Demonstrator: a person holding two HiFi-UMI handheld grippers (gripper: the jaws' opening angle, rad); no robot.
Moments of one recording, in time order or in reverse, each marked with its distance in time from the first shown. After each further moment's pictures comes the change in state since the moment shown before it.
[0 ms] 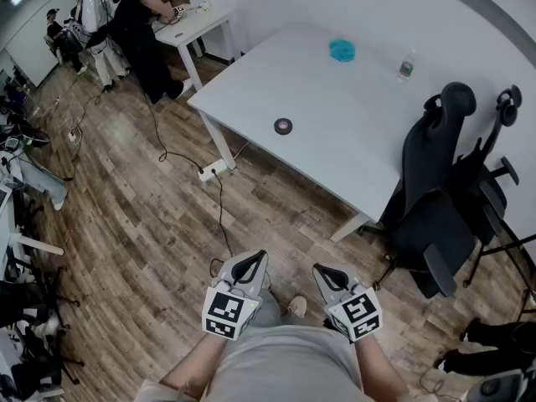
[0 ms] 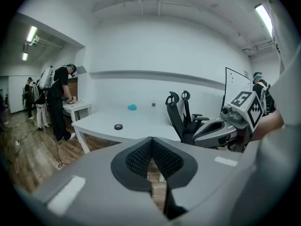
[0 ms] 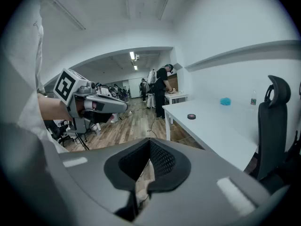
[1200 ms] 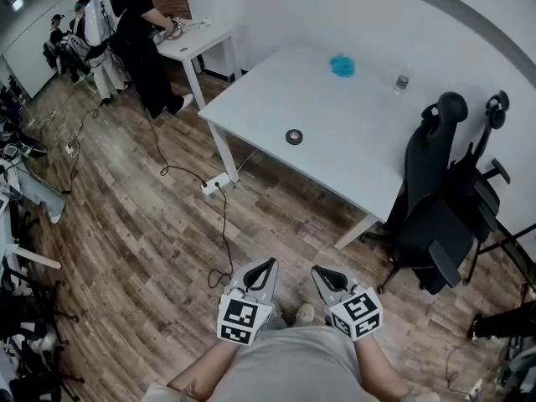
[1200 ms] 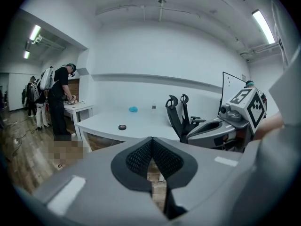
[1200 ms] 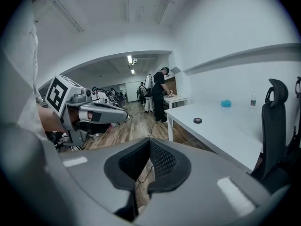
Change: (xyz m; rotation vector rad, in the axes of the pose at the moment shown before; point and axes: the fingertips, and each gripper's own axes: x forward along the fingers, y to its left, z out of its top) left arm -0.058 0.018 -0.018 -0.017 -0.023 -0.021; right arm 0.020 0.072 0.022 0.039 -0.031 -0.044
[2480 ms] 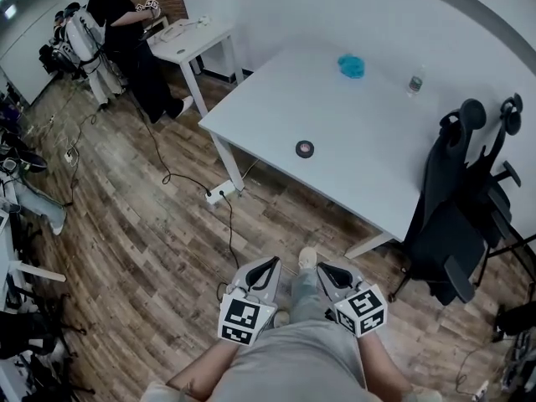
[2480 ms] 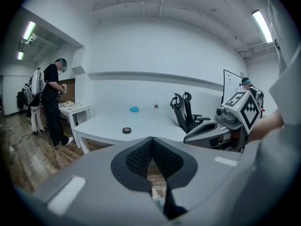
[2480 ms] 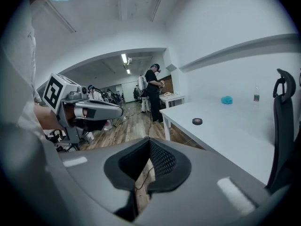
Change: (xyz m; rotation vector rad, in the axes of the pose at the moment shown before) left arm 0.067 0.079 0.019 0.039 -0.006 -0.026; right arm 0.090 -0.058 0.021 0.041 0.001 -0.015
